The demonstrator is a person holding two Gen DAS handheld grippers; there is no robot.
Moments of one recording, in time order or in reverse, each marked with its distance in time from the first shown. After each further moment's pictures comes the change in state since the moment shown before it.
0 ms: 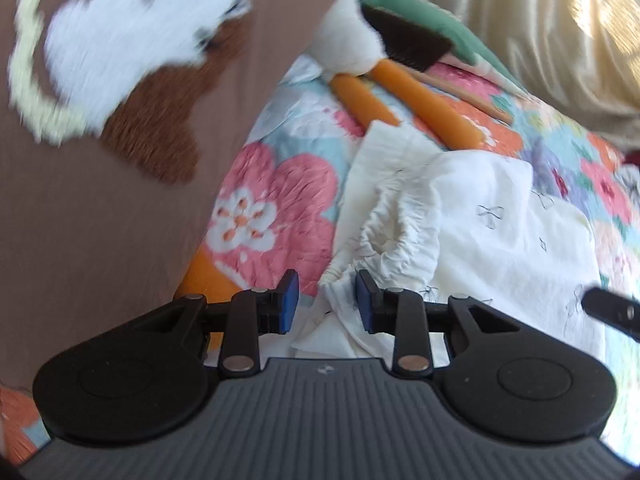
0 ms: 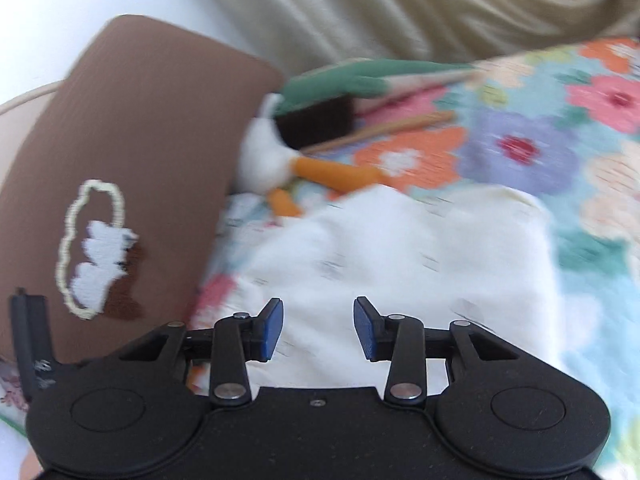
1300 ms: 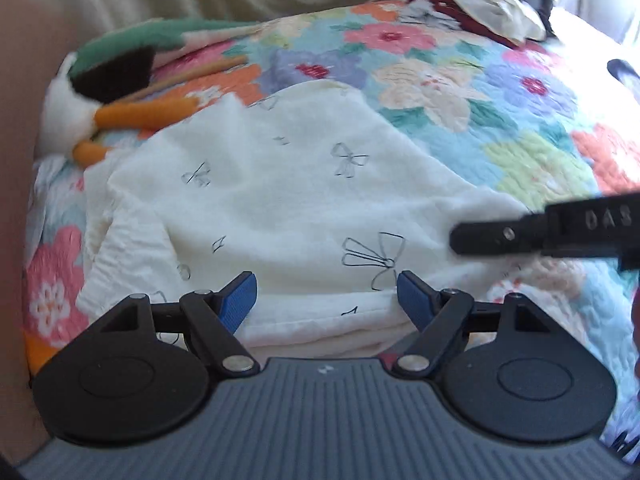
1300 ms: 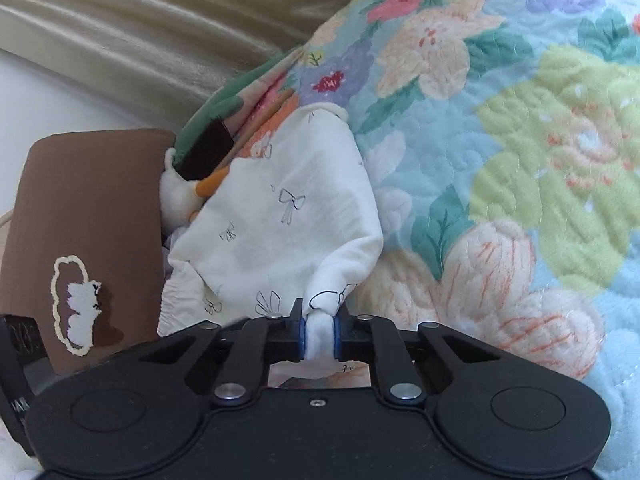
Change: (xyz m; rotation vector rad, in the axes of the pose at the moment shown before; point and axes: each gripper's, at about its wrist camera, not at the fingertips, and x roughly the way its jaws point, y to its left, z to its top) left arm -0.024 -0.148 -0.082 0.721 0.010 -0.279; right arm -0.059 -0.073 -0.092 0.399 -0.129 -0.007
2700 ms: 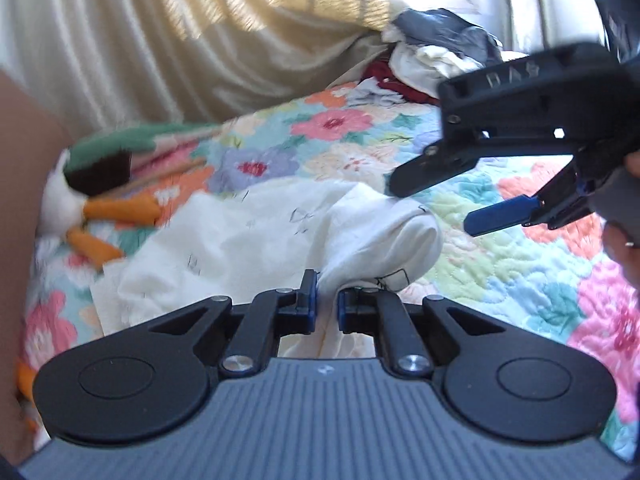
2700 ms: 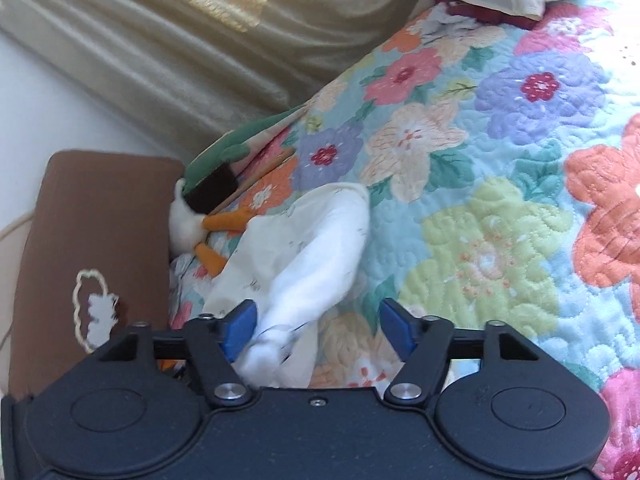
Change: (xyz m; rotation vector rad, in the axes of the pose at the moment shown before) left arm -0.041 -0.085 -0.004 -0.014 -0.235 0.039; right arm -0.081 -0.022 0.050 0.001 -0.050 -0.069
